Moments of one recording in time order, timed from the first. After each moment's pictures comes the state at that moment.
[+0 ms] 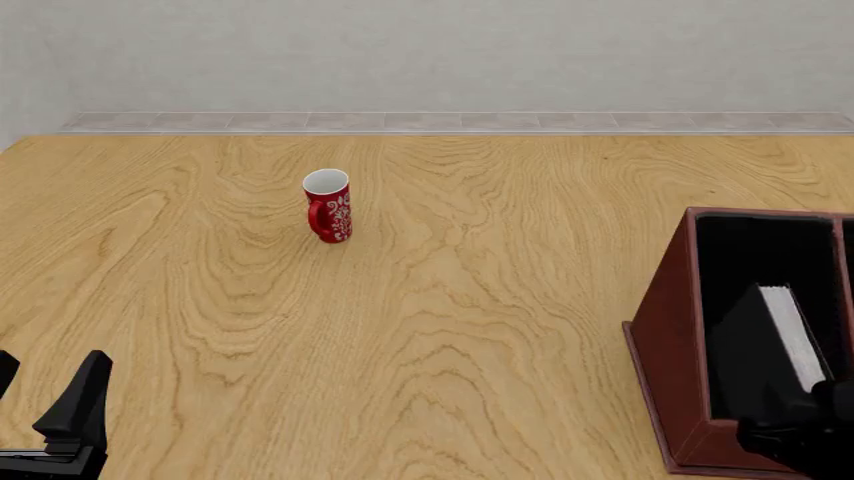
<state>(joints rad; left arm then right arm) 0.00 0.01 0.00 0.00 0.00 -0.23 0.51 -0.13 0.22 -0.07</state>
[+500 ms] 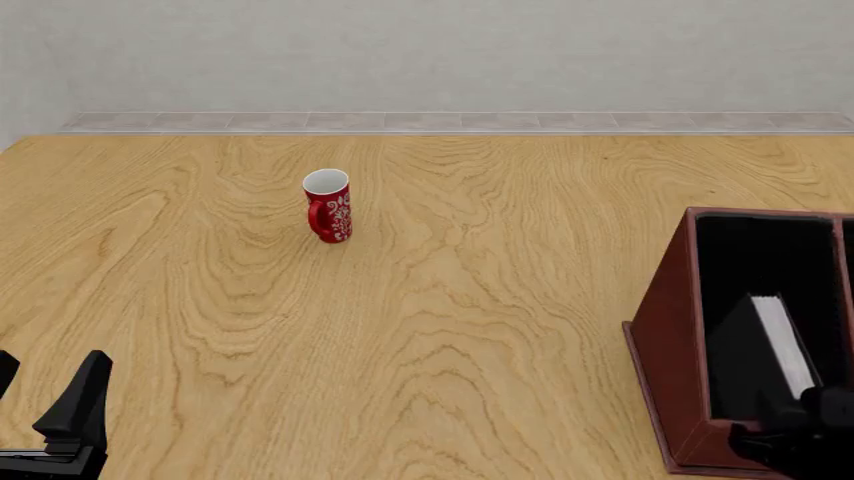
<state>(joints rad) 0.00 0.01 0.00 0.00 0.00 -0.23 0.56 -0.09 0.15 -0.06</state>
